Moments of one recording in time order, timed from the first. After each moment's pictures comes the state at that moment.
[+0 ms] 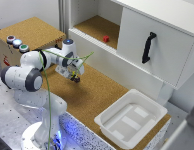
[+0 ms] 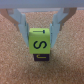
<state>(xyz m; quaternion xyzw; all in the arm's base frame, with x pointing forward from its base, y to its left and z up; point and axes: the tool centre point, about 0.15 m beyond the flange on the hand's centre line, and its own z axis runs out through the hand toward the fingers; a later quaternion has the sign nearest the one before) 0.348 0.123 0.272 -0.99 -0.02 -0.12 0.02</state>
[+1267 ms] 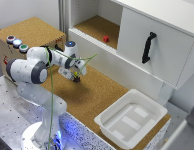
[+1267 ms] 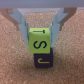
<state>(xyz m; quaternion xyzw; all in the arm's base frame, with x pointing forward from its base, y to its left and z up) 0.379 0.128 0.251 -0.99 -0.01 -0.13 0.02</state>
